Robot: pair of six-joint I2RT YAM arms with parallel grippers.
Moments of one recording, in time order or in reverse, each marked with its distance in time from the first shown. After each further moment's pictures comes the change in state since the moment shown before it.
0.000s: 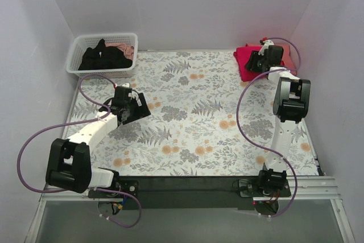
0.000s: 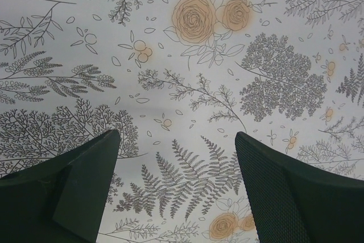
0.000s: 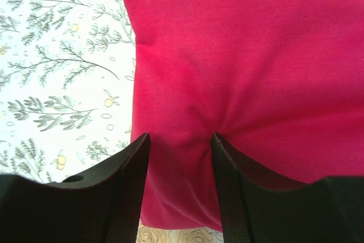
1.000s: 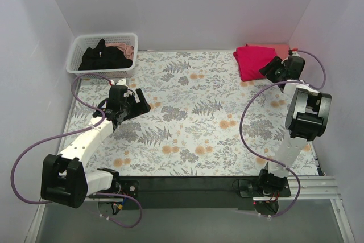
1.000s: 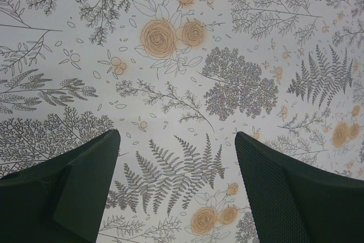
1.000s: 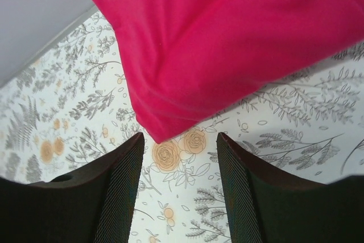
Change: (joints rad) left arm 0.000 -0.144 -0.001 0.015 0.040 -0.003; right arm -0.137 -0.349 -0.401 0.107 0.008 0.359
